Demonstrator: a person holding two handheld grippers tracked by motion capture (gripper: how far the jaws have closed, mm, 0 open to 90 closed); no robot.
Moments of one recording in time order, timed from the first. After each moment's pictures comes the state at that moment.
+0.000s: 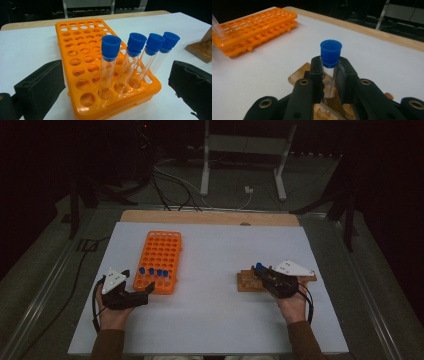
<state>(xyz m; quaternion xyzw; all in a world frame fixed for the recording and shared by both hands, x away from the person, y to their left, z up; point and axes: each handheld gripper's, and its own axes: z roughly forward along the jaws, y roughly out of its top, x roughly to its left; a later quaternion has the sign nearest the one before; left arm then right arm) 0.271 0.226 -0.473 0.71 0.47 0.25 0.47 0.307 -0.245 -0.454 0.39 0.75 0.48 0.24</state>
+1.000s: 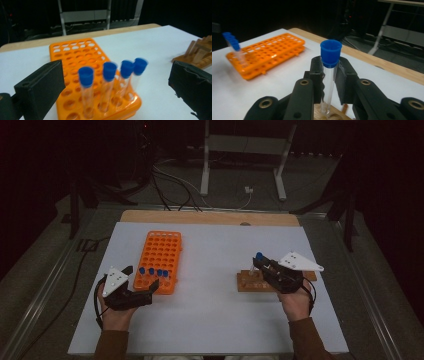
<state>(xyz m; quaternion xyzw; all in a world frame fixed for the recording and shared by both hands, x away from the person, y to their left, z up) 0.259 0.206 -0.445 0.70 0.43 0.27 0.50 0.294 -0.229 -0.399 0.35 0.74 0.51 0.25</state>
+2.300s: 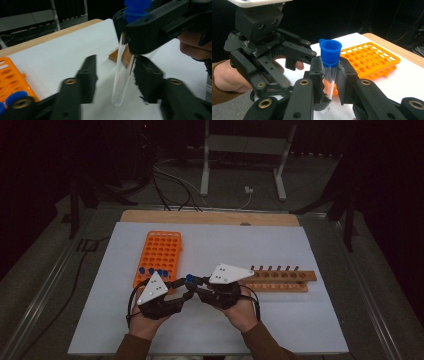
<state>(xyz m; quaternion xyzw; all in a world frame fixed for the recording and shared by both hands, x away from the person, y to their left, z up) 0.248 0.131 -0.437 0.78 0.28 0.17 0.54 0.268 -0.084 -0.400 0.20 0.80 0.55 0.11</state>
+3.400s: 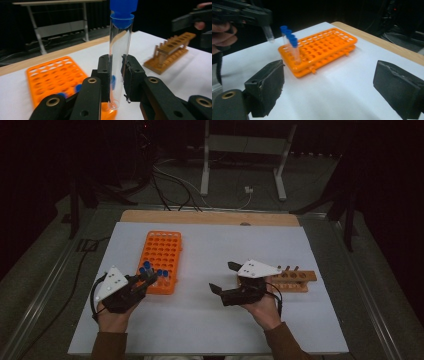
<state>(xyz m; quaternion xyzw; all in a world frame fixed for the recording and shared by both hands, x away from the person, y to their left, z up) 0.247 0.216 -0.419 0.72 0.35 0.26 0.54 0.281 -0.151 -0.408 0.29 0.78 0.52 0.16</state>
